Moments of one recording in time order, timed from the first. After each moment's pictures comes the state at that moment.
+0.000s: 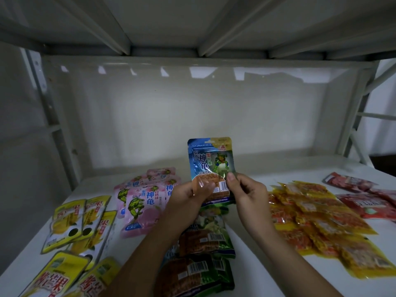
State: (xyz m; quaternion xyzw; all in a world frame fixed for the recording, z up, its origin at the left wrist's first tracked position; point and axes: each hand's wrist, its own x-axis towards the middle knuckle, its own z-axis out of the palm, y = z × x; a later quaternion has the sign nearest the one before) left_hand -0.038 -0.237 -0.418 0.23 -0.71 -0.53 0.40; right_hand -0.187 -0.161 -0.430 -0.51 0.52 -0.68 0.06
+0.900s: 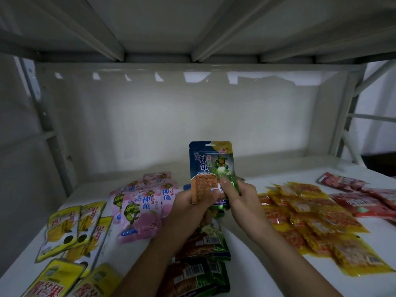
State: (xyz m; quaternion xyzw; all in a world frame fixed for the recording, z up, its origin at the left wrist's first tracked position) left_hand -0.046 -0.215 -0.413 0.26 -0.68 -0.57 0.39; right_hand -0.189 -0.155 -0.422 -0.50 0.56 -0.65 0.14
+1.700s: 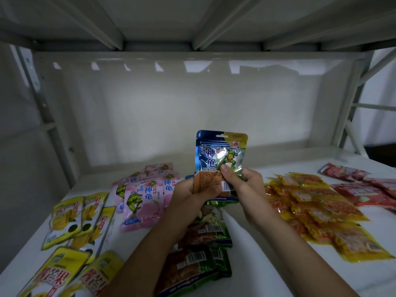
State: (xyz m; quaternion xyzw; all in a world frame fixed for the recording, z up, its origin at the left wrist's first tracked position) left_hand -0.041 -0.213 -0.409 0.24 -0.66 -0.59 0.39; right_hand -0.184 -0.153 -0.412 -0.44 0.49 -0.72 0.24
